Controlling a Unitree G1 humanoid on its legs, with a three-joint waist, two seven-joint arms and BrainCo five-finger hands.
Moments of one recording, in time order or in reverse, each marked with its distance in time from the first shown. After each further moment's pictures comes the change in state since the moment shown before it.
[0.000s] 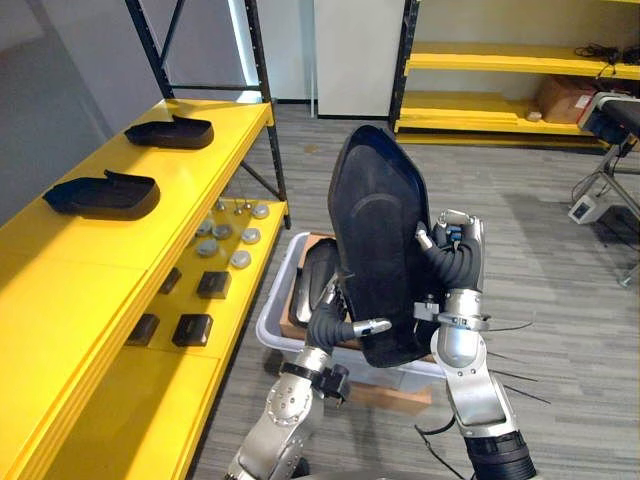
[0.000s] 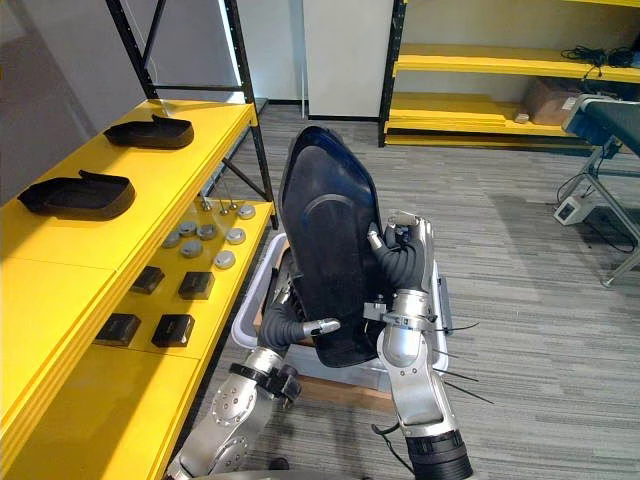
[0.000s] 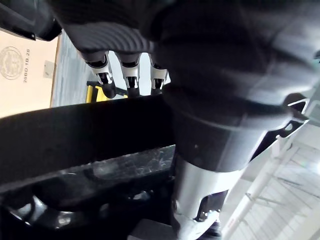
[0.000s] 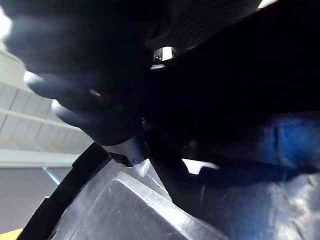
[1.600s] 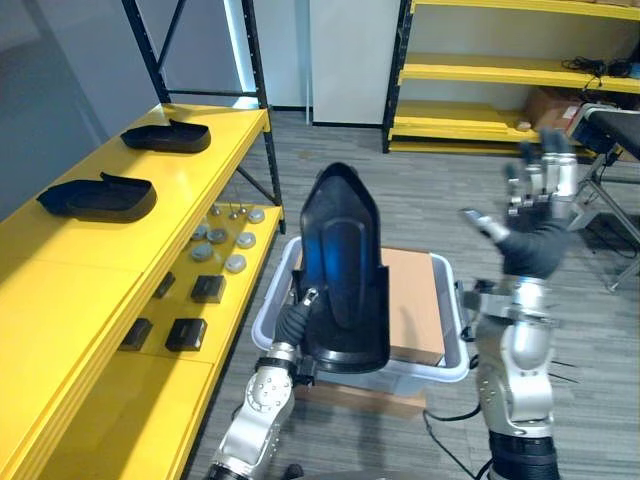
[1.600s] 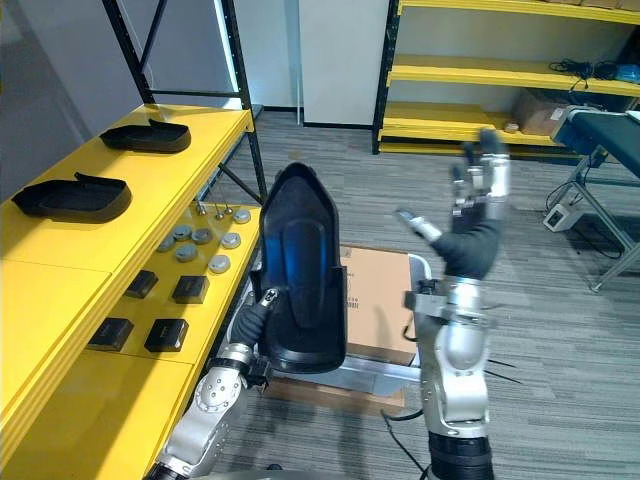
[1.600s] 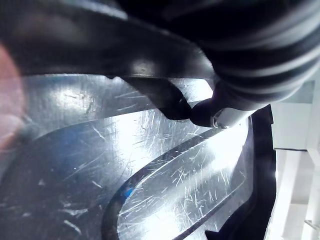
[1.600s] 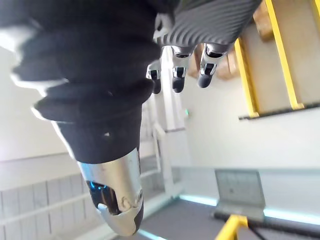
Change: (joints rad) left arm 0.062 -0.031 0.332 0.063 0.142 0.051 0.063; right arm 0.024 -0.039 -0.644 -0.159 0.711 -0.229 0.177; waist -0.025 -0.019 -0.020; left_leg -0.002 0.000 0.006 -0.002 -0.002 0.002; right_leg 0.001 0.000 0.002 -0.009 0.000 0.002
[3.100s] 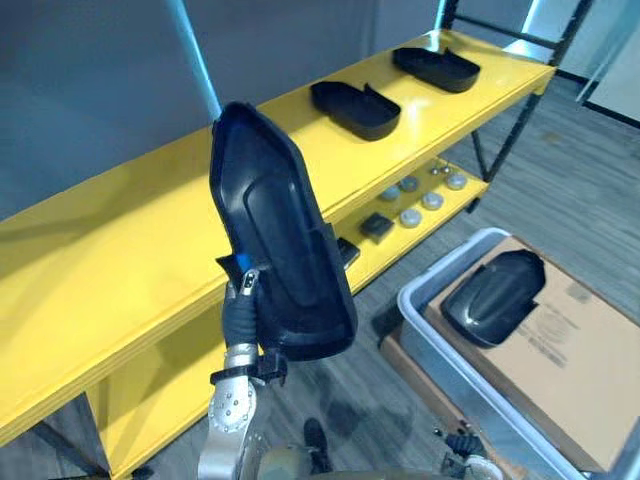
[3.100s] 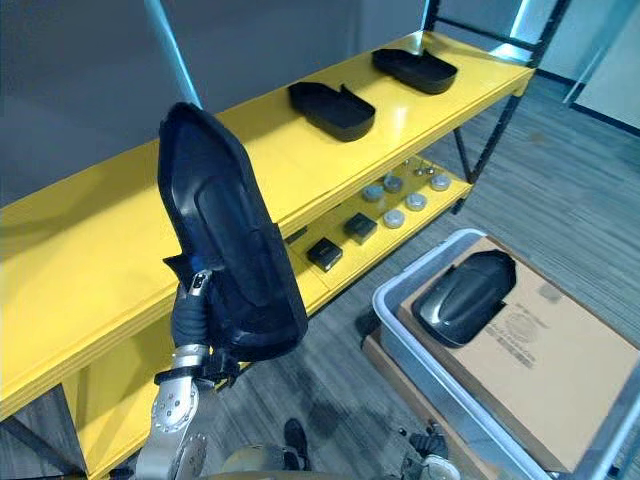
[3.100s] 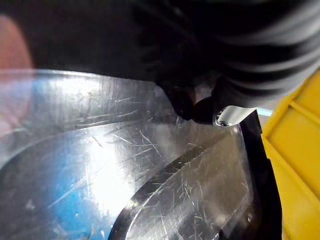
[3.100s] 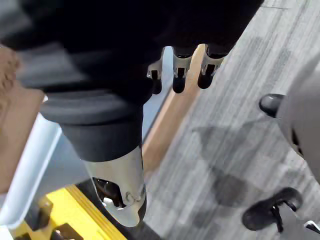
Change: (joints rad) left arm 0.025 -0.041 0.039 -0.184 -0.051 -0.097 0.033; right arm 0.161 0.101 0.209 1.334 -0.111 0.238 0.135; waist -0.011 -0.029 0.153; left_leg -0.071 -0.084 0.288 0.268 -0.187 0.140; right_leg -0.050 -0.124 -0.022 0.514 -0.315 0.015
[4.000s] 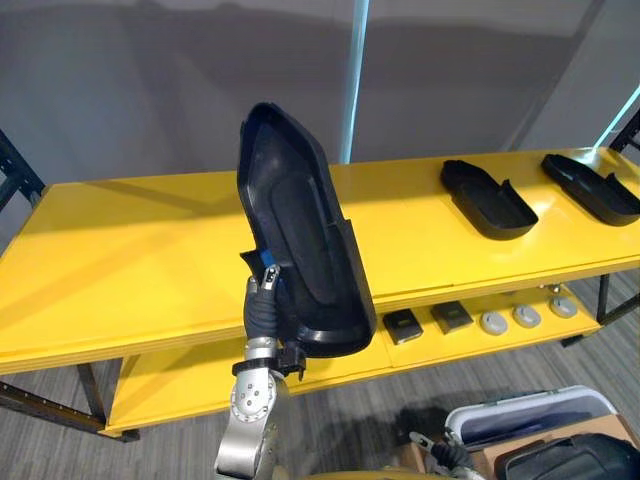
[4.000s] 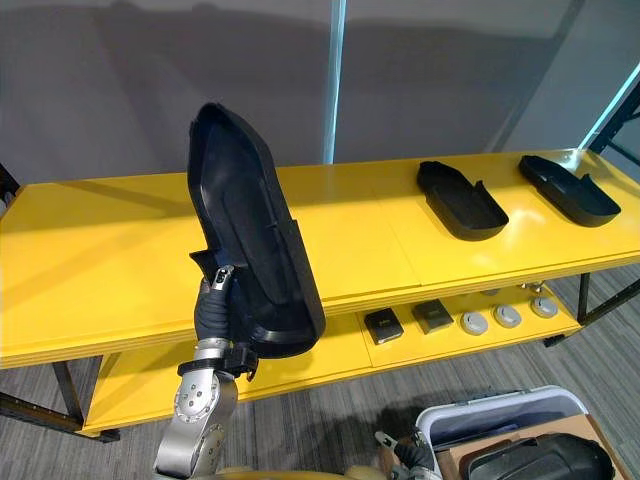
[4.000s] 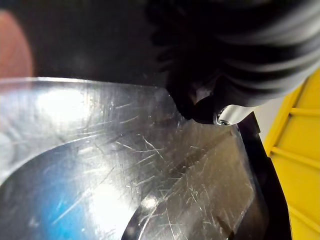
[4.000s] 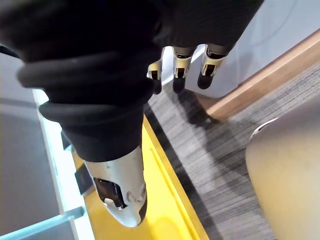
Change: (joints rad) left arm -0.161 -0.062 -0.014 0.184 0.084 0.054 0.053; right arm 0.096 0.039 0.033 -0.097 -0.032 0.000 0.003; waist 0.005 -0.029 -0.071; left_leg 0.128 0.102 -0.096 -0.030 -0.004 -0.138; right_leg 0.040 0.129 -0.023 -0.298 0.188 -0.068
